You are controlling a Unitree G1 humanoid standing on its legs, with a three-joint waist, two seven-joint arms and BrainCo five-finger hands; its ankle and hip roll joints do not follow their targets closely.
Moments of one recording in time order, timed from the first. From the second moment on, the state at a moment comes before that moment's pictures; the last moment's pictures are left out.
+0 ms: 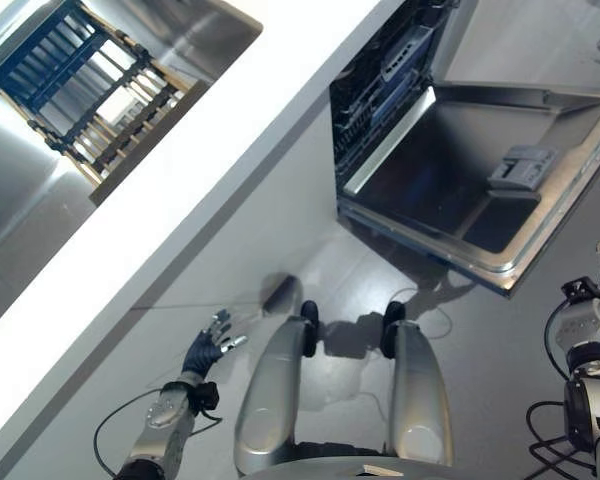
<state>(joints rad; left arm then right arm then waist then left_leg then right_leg) 0.09 0.40 -0.30 0.68 -0.58 -0.35 -0.10 -0.44 -0.68 -0.24 1.14 1.00 -0.26 -0.28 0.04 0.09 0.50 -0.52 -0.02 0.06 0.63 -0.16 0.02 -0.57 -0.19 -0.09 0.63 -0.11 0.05</state>
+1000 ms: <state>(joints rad) 0.07 0.45 -0.33 0.60 -0.58 -0.36 -0.13 -0.66 -0.70 -0.17 1.28 1.25 0.03 0.24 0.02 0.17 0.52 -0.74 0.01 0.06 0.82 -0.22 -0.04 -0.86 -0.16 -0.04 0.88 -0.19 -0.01</state>
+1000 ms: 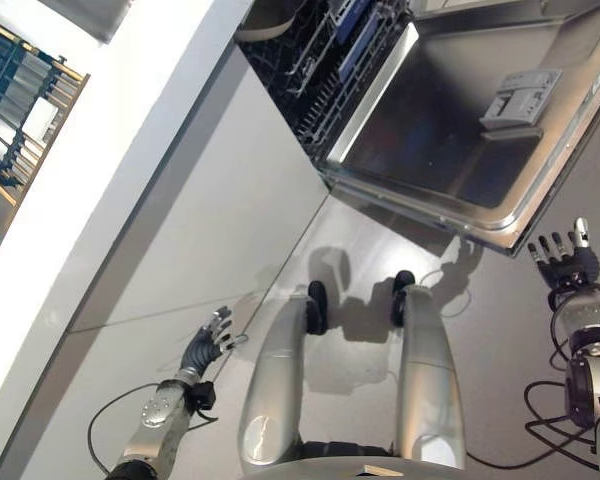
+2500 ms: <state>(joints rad) 0.13 0.45 -0.21 0.56 -0.58 -0.36 -0.22 -0.58 -0.57 -0.05 1.04 1.33 -0.08 0.41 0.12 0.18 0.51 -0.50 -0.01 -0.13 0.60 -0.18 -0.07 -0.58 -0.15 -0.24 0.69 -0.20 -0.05</state>
